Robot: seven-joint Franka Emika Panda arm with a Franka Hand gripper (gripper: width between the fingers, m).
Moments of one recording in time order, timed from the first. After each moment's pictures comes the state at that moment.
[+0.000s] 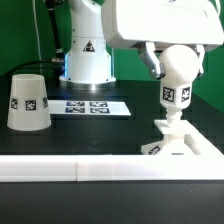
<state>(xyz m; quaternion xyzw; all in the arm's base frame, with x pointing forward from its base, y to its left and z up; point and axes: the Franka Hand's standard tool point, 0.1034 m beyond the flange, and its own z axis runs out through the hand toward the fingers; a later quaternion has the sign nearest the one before) 0.630 0.084 0.141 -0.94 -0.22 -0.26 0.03</state>
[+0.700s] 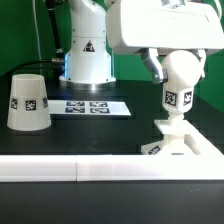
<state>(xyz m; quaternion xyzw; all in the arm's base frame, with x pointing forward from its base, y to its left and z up) 0.617 0.095 0.130 -0.94 -0.22 -0.24 0.03</state>
